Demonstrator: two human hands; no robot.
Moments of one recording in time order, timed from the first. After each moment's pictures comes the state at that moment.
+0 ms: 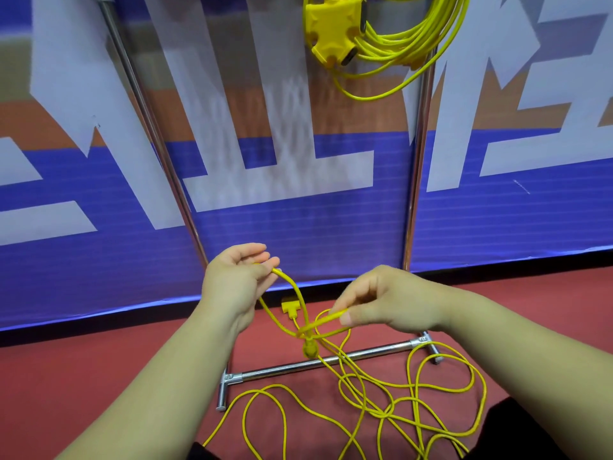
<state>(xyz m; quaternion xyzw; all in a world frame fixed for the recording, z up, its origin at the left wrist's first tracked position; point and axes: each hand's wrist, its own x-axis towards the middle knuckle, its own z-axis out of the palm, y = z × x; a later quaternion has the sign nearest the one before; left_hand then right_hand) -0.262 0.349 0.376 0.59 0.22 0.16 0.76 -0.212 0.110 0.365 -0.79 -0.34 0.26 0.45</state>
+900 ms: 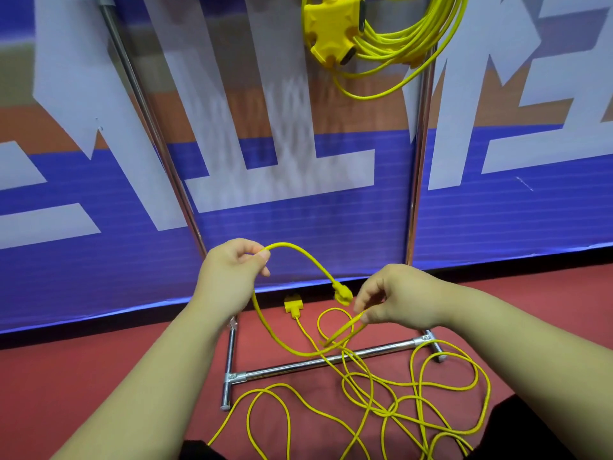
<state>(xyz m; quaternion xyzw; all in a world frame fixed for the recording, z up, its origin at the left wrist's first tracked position) -0.266 0.372 0.384 0.85 0.13 0.18 0.47 -0.199 0.100 0.356 -0.89 -0.32 0.15 0.28</state>
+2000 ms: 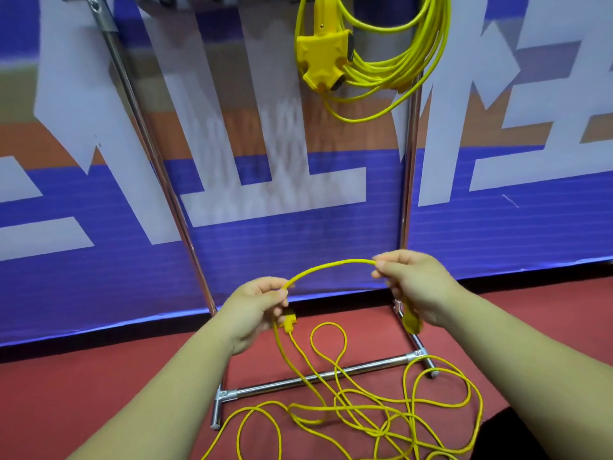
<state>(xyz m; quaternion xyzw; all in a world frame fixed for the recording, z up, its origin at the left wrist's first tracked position) -0.247 0.358 0.340 0.69 0.11 -0.05 0.72 -0.181 0.087 0.362 -0.72 -0.01 0.09 0.69</state>
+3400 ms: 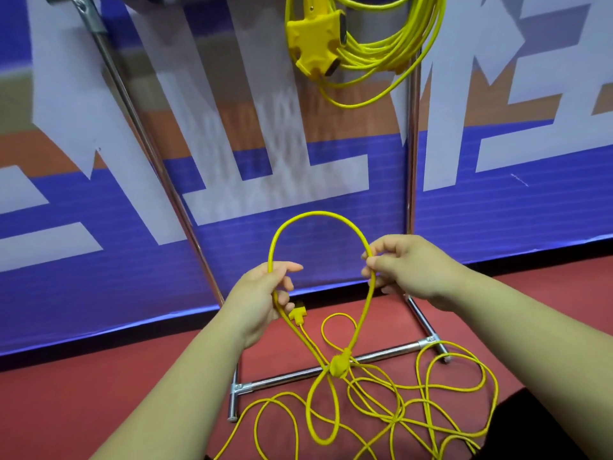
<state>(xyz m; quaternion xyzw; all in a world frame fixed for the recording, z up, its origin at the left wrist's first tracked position) -0.252 0.345 0.356 0.68 0.10 0.02 0.73 -0.189 0.095 0.372 -0.79 -0.11 0.13 0.59</state>
